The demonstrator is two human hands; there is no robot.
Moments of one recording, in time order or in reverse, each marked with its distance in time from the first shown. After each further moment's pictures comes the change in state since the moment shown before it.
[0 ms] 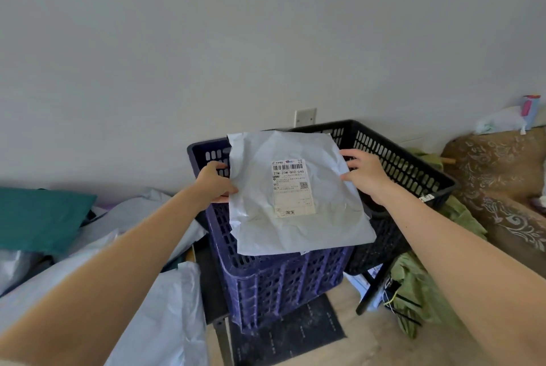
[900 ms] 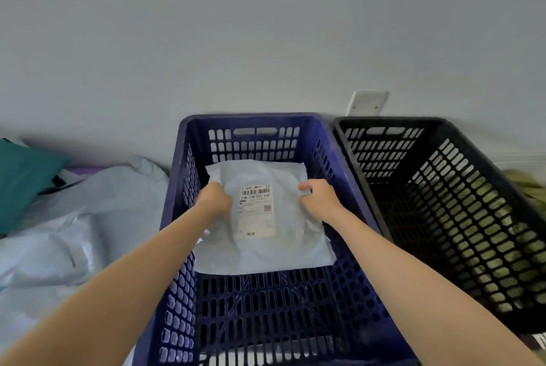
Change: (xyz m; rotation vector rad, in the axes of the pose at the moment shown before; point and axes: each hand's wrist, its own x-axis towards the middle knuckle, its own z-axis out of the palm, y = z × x) left_hand 0.184 -0.082 0.054 0.509 0.260 -0.336; right_hand 0.210 0.089 0.173 -0.380 -0.488 0.053
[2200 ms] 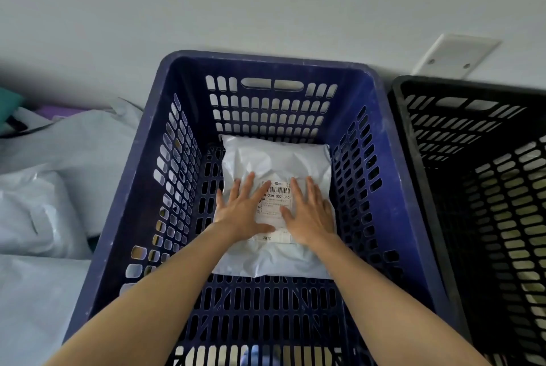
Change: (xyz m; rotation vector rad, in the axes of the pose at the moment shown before) left_hand 0.045 -0.043 0.126 0.463 -0.235 0.281; right_hand 0.058 0.074 0.114 -0.531 -0.201 -0.116
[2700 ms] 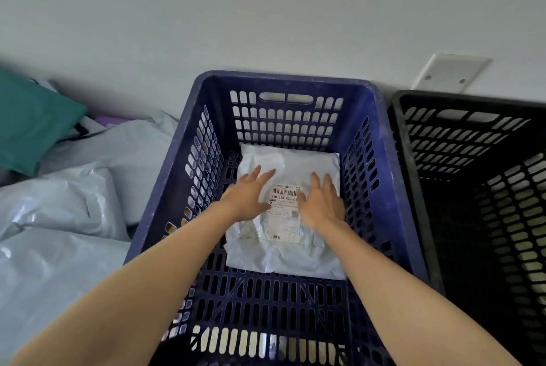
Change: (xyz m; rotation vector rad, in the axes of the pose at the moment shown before) left_hand -0.036 0.008 -0.066 -0.108 0.046 0.019; right_hand -0.013 -0.019 -0.048 0.075 0.114 0.047
